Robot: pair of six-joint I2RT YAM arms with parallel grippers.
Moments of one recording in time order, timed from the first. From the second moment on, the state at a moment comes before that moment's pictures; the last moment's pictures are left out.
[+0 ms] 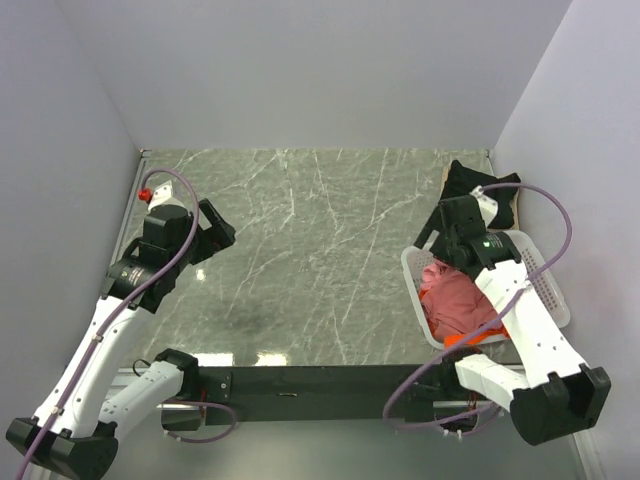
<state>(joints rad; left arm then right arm) -0.32 0.85 1.00 -0.72 -0.20 -0.70 0.25 1.04 1.03 -0.89 0.33 0.69</state>
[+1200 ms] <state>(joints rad) -0.32 0.90 0.97 -0.71 -0.16 -0.68 0.06 1.14 1.09 -1.02 0.47 0.64</state>
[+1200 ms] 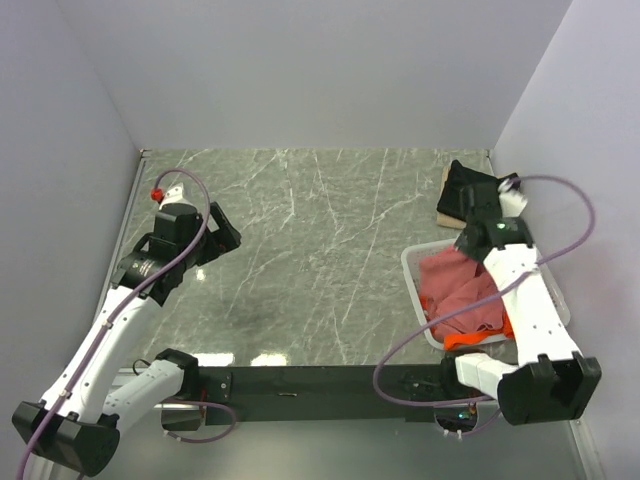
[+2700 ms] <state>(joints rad) -0.32 0.70 0.87 -0.79 -0.22 -0.71 0.82 1.29 1.51 -0.57 0.20 0.69</state>
